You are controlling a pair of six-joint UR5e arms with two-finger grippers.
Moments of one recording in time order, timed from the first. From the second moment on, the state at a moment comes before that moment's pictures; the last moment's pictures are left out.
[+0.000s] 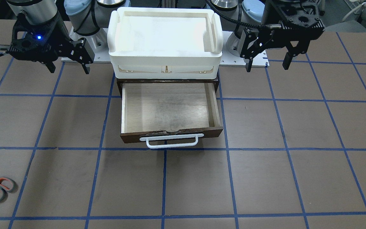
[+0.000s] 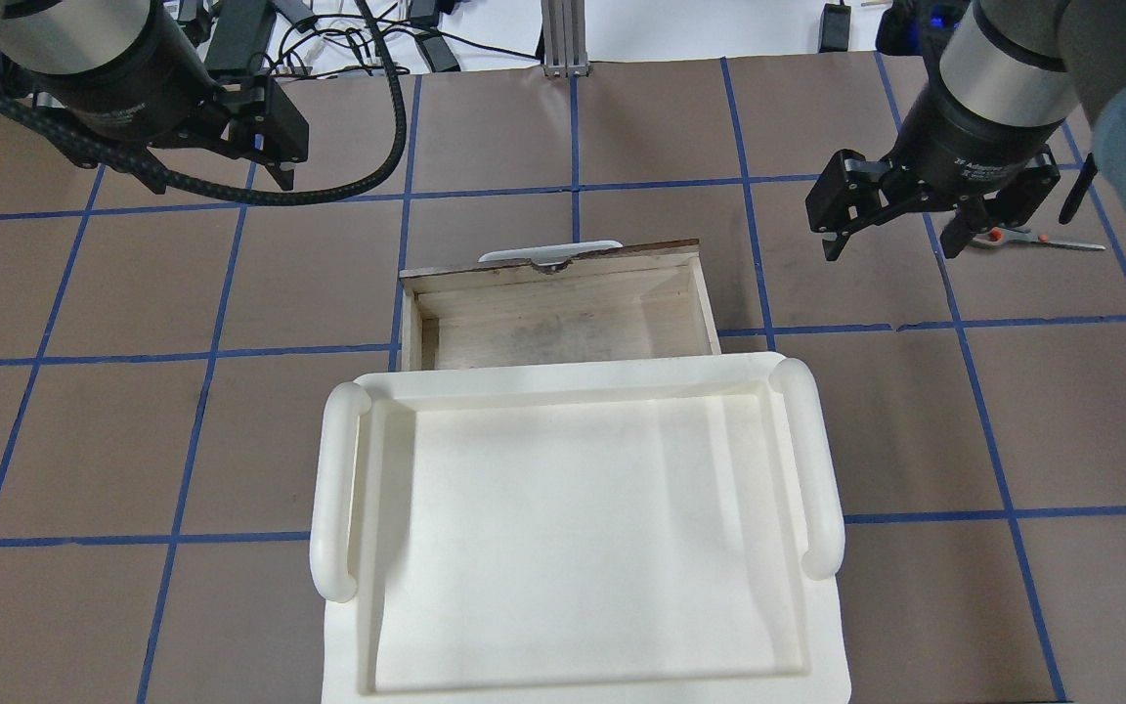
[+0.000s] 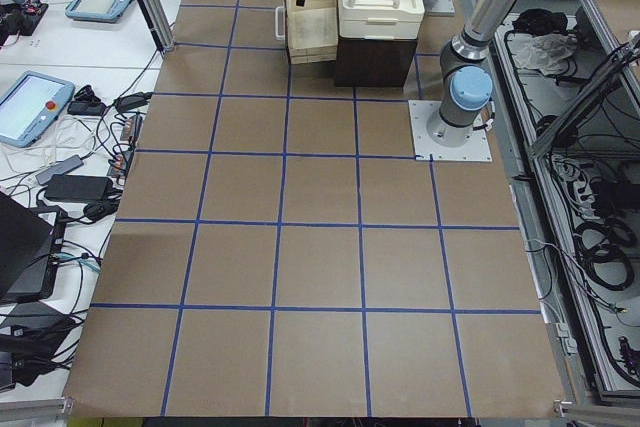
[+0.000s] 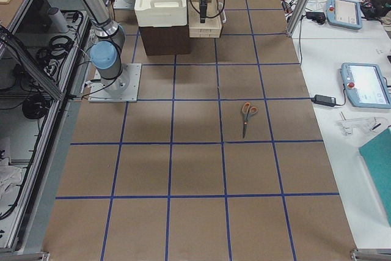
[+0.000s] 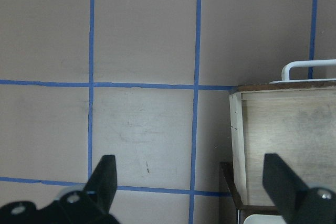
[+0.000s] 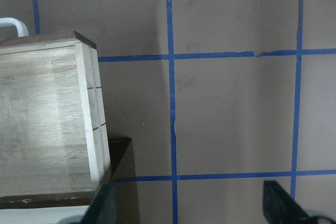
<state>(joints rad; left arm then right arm) -1.62 -1.50 -1.52 -1.50 1.67 -0.07 1.54 -1.67 1.65 -1.58 -1.56 -0.01</state>
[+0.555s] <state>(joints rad) -1.62 -1.50 -1.52 -1.50 1.67 -0.07 1.54 -1.67 1.65 -1.58 -1.57 -0.01</state>
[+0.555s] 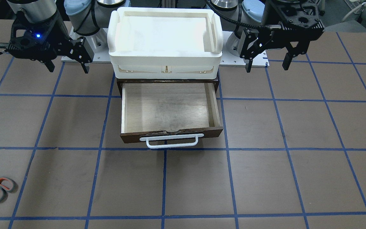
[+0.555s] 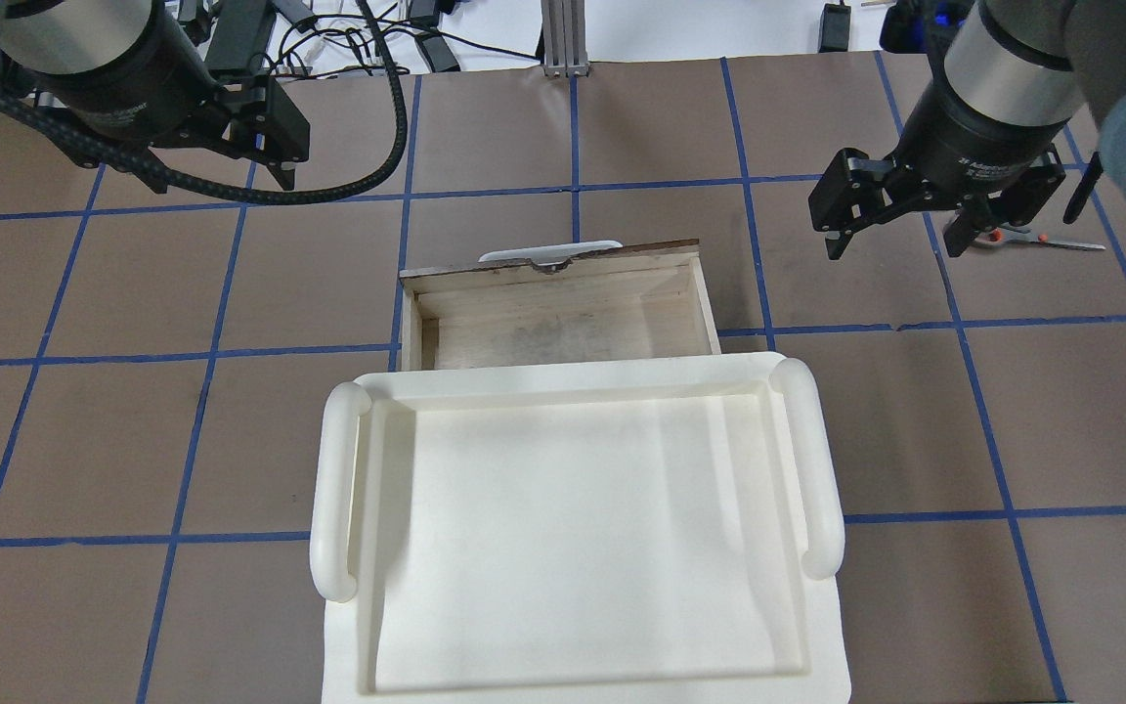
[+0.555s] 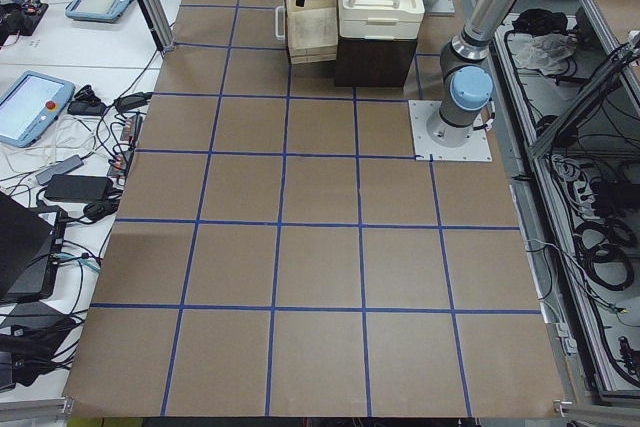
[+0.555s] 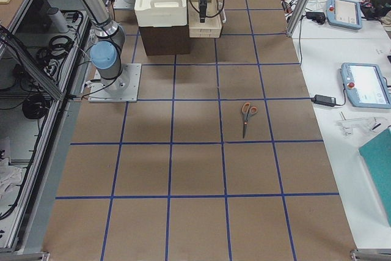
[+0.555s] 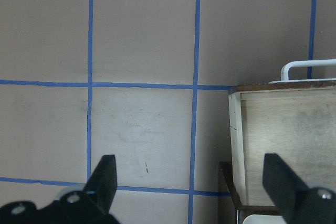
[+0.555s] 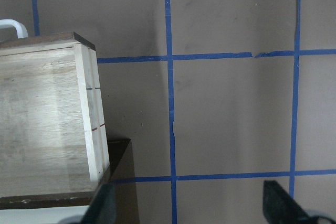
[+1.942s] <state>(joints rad) -1.62 -1.50 -1.52 -1.50 1.67 -0.07 1.24 -1.56 1.64 -1.74 -1.58 -0.65</state>
